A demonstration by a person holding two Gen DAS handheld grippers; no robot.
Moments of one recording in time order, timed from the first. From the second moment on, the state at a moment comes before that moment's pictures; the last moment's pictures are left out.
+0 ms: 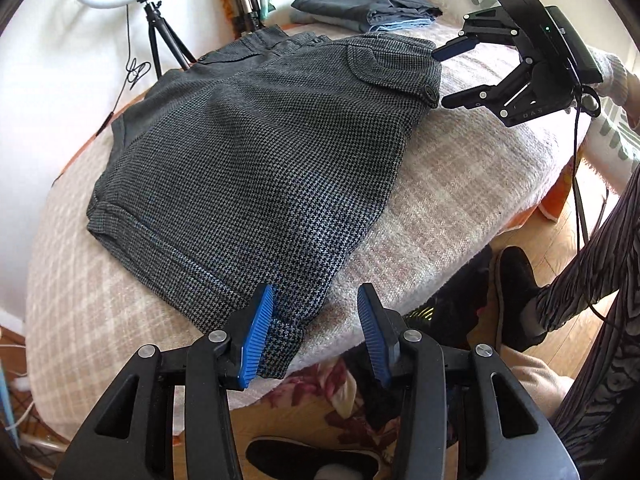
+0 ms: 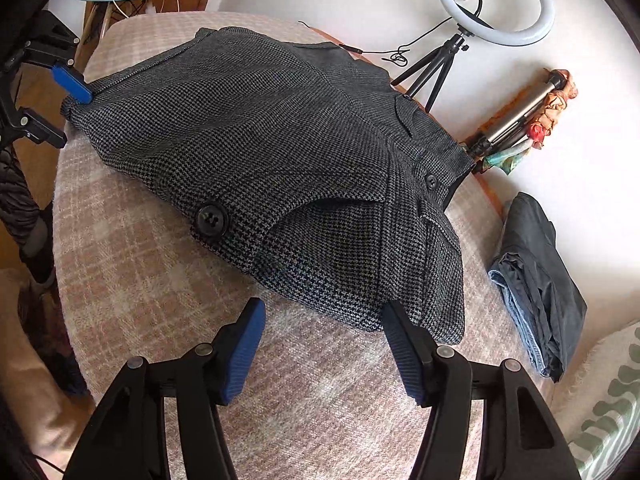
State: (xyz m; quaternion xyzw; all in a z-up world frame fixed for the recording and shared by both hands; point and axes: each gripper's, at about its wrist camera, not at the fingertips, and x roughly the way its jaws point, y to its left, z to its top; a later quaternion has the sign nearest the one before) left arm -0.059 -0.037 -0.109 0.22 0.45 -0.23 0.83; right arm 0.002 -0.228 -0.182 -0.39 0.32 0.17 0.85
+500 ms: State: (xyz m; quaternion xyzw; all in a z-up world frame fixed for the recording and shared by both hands) left arm -0.046 -0.014 -0.083 0.17 0.41 -0.22 0.87; right arm 0.010 -0.224 -0.174 -0.39 0.29 0.14 0.86
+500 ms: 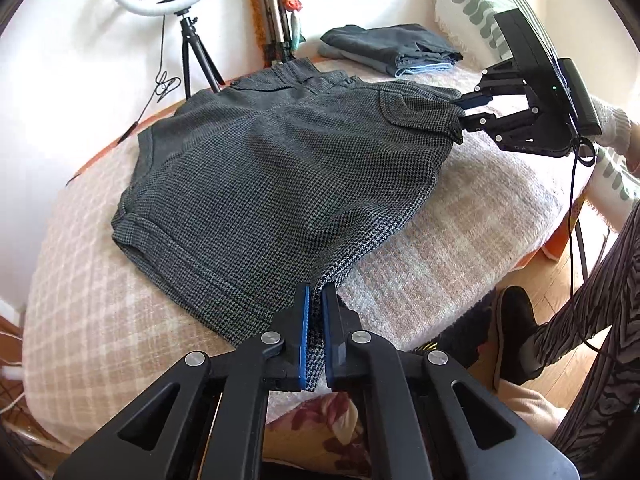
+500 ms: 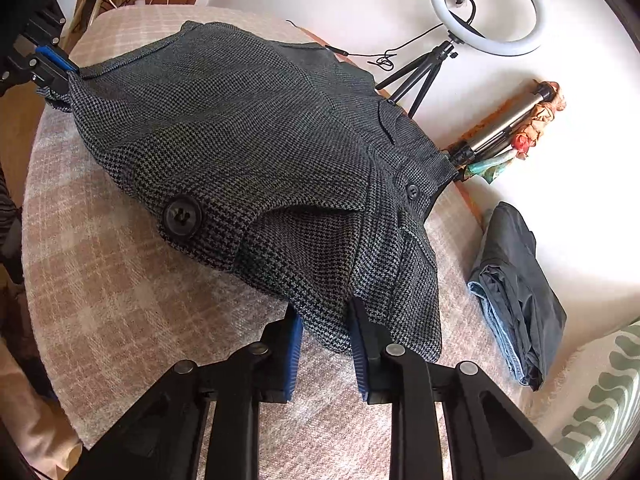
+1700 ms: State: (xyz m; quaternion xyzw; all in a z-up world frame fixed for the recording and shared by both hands) left arm 0.017 0.012 -0.047 0.06 0.40 -0.27 0.87; right arm 0.141 -0.173 -0.091 -0.42 0.29 0.08 0.85
